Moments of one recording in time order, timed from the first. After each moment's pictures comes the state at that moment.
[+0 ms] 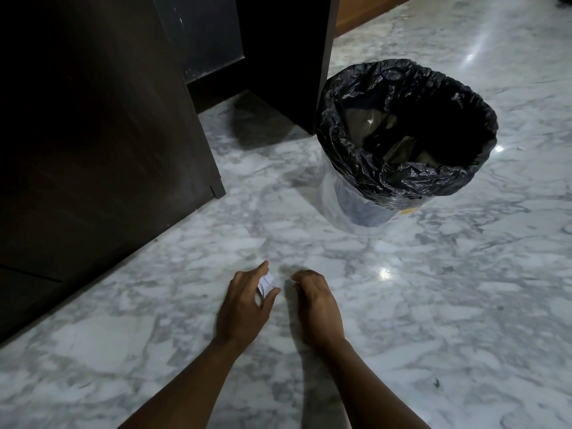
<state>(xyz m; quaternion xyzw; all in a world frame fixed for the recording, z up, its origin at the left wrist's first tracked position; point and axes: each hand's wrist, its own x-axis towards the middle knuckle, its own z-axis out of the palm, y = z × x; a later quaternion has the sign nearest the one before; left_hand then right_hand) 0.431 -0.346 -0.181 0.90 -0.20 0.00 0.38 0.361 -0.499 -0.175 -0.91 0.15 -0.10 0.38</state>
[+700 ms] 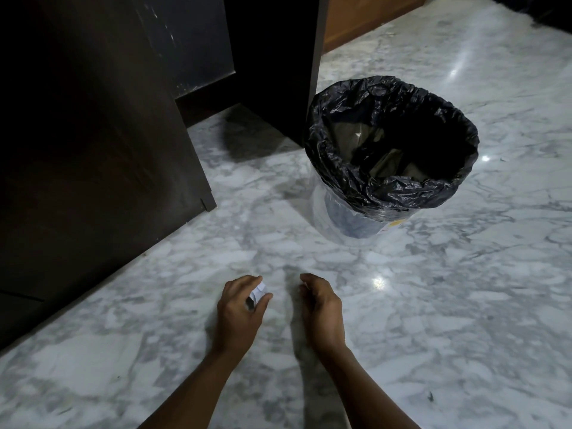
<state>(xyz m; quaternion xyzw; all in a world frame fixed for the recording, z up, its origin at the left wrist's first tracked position) 0.436 -0.361 -0.182 0.87 -0.18 0.08 0.45 0.360 -0.513 -0.176 -0.81 0.26 -0.14 0.51</state>
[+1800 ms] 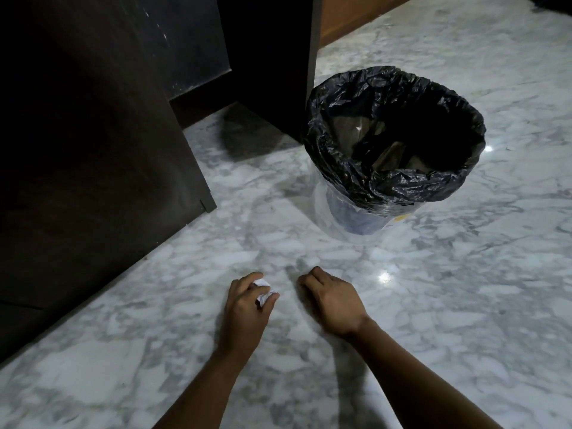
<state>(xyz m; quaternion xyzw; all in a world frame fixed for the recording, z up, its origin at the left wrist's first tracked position) 0.440 -0.372 -0.185 0.89 -0.22 0.06 0.40 0.376 -0.568 -0.169 -0.98 -0.03 -0.08 0.18</state>
